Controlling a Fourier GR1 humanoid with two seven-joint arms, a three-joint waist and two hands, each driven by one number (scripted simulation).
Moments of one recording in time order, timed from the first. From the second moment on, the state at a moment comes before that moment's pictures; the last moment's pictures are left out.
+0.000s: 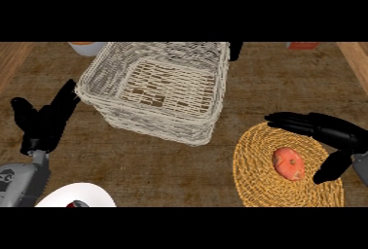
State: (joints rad) left arm -0.23 0.42 -0.05 -1.32 0.26 0.10 0.15; right arm -0.37 -0.75 0.39 -1.24 0.39 0.40 -0.75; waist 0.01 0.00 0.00
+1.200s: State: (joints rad) left arm -0.19 0.38 0.01 -1.38 0.20 0.06 0.18; right arm -0.39 -0.70 0.45 -1.04 0.54 0.31 -0.92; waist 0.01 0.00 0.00
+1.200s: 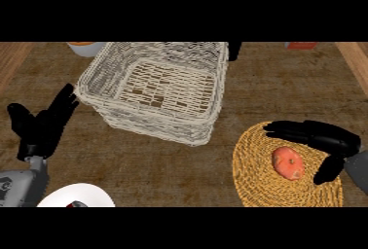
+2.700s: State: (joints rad) left arm -0.18 0.34 0.09 -1.41 0.14 0.01 0.23; right arm -0.35 -0.45 0.46 -1.11 0.90 0.18 -0.72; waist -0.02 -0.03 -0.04
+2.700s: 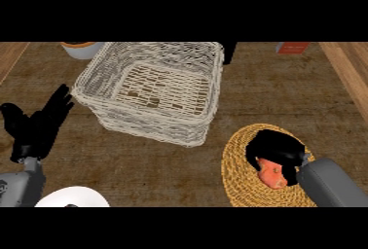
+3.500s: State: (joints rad) left arm -0.17 0.33 0.09 -1.40 0.14 0.01 0.23; right arm -0.22 -0.04 0.51 -1.35 0.74 0.06 -0.18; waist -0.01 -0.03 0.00
